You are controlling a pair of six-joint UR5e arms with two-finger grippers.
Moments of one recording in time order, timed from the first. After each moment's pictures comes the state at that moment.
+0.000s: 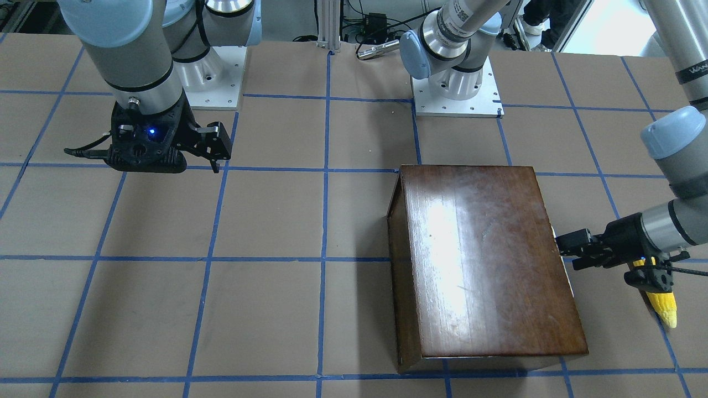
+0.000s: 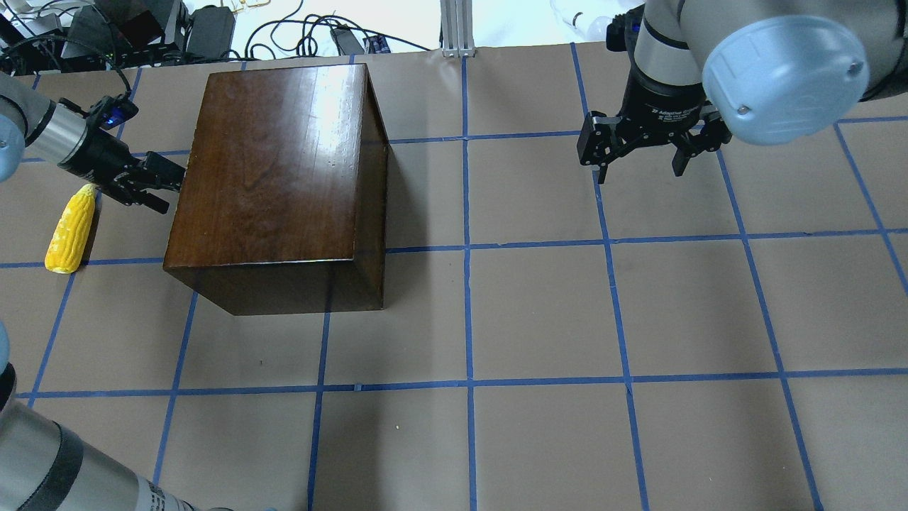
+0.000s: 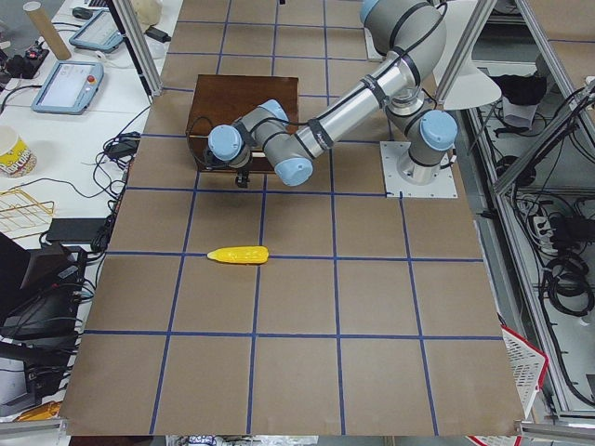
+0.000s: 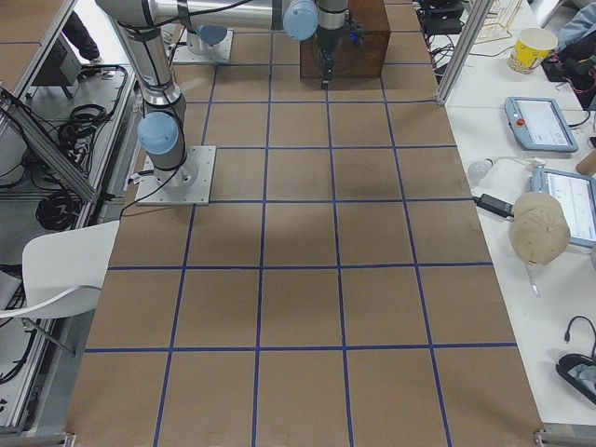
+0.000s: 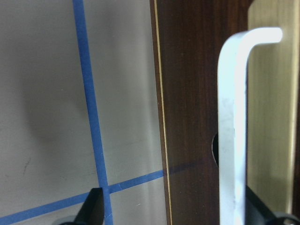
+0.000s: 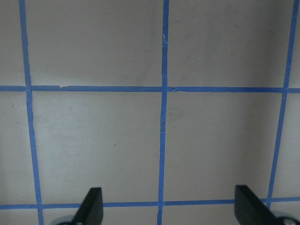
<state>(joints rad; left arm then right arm) -1.04 -2.02 -1.57 -1.41 1.21 0.65 1.65 -1.48 1.58 -1.62 -1.63 0.06</state>
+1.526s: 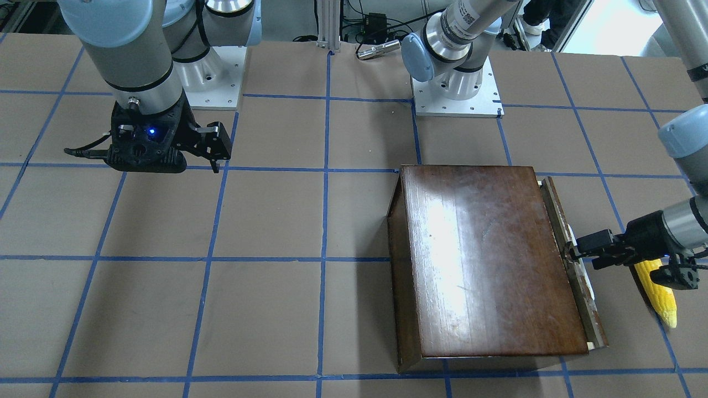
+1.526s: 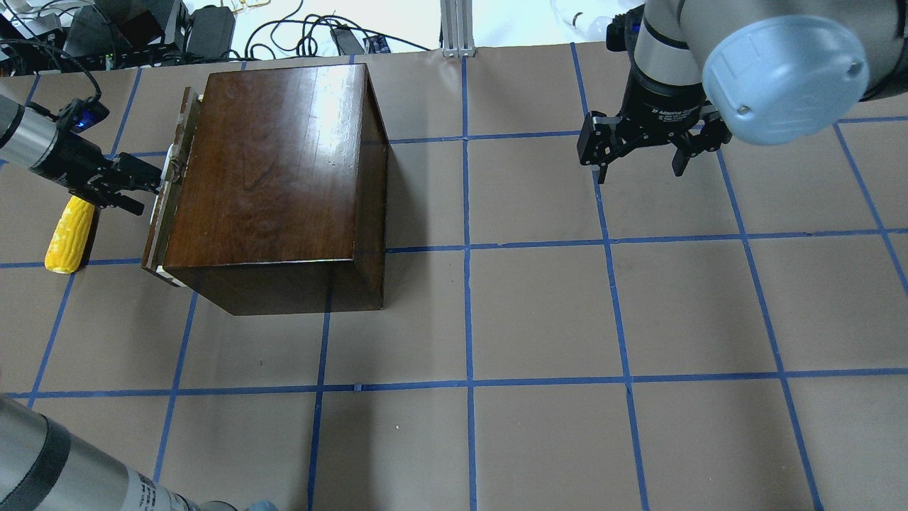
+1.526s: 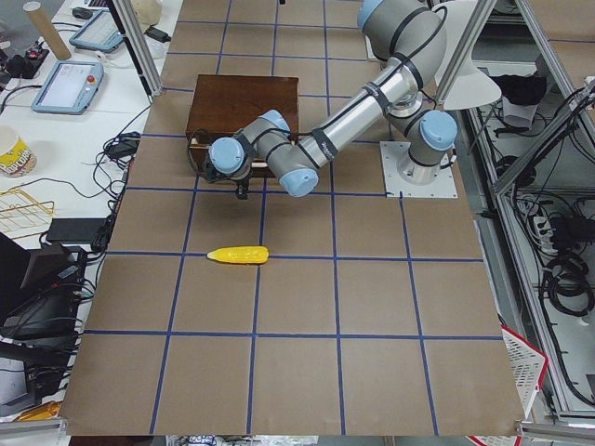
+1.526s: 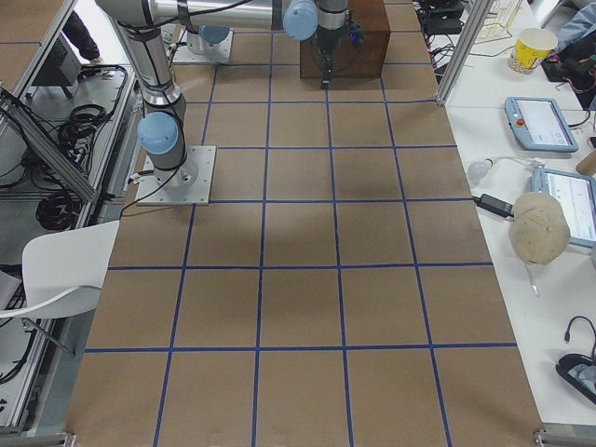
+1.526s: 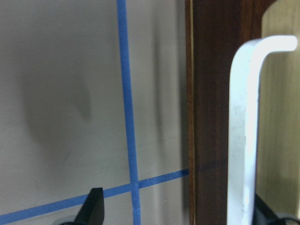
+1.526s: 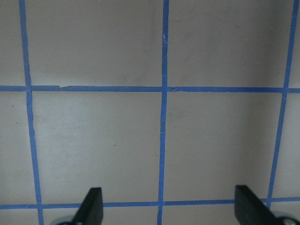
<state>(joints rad) -0.98 -2.03 -1.56 -1.39 1.22 0.66 1.65 -1.48 1.58 -1.62 -1.63 0.06</state>
